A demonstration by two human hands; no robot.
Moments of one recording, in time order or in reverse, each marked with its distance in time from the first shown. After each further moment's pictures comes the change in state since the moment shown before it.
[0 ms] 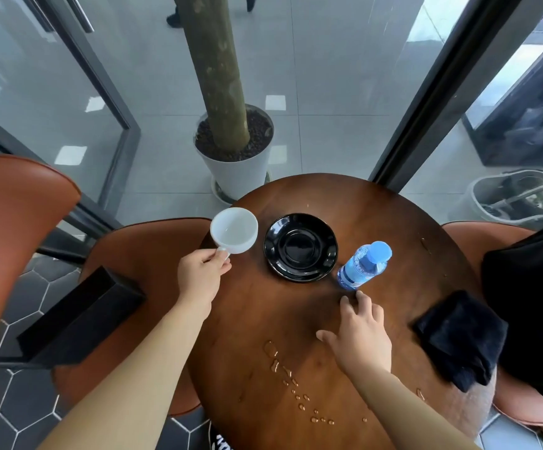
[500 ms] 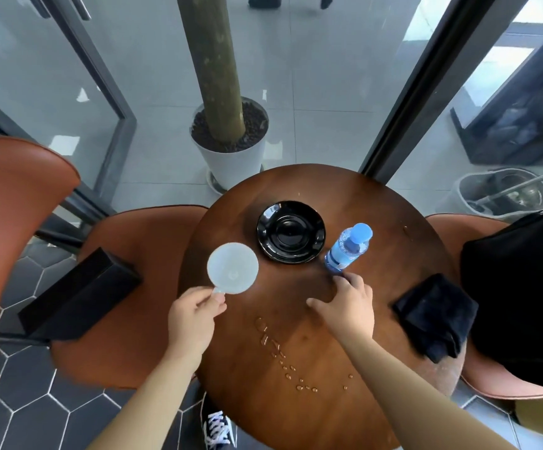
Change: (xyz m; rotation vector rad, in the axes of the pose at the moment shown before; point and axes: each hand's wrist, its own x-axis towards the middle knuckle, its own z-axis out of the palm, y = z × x) left_hand -0.090 -0.055 -0.037 0.091 -0.082 0.023; right_hand 0.007 0.005 -0.005 0.274 0.027 0.107
